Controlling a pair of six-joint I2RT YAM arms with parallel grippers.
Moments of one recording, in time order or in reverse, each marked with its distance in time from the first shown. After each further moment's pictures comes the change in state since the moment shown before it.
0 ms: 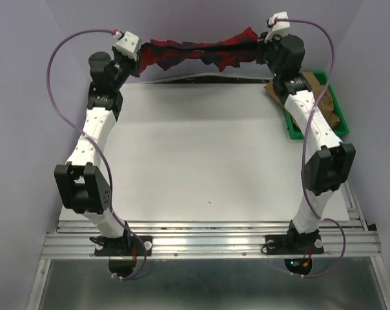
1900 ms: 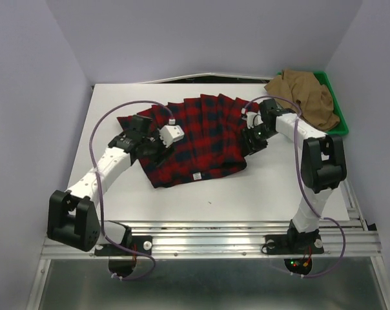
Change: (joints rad) left arm -0.215 -0.353 -0.666 -0.730 -0.008 0.417; right arm -0.018 -0.020 -0.607 -0.790 -0.511 -0.115
